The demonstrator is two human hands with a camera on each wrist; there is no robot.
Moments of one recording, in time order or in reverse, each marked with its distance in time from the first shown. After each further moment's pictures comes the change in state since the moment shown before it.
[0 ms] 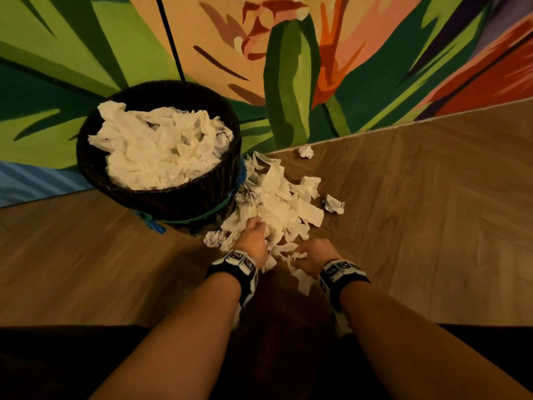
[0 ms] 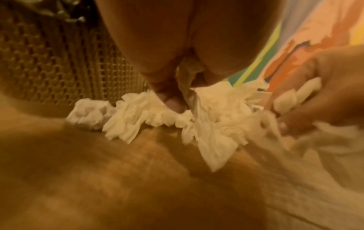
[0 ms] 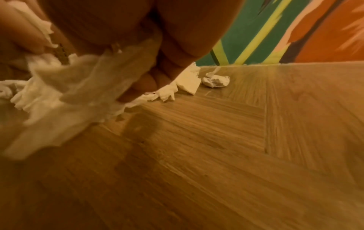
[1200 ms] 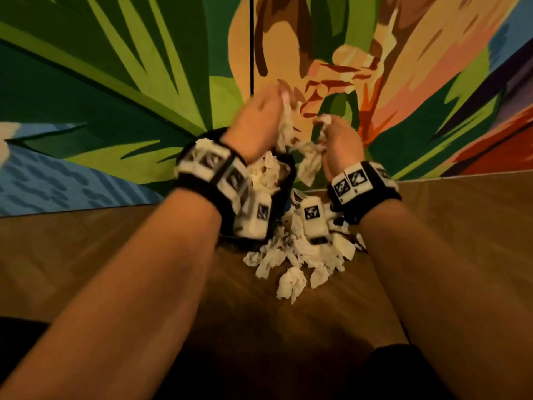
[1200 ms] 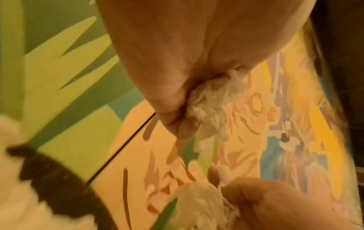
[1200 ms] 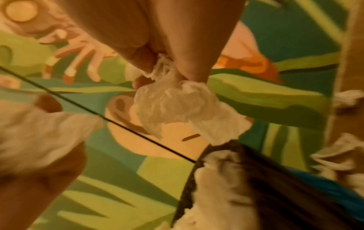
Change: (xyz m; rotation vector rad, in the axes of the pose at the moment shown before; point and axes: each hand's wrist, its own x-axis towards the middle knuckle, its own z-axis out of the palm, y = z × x) left_hand -0.110 0.080 -0.284 -0.546 0.594 0.418; right_hand -0.040 -0.208 -0.221 1.165 0.591 -0.399
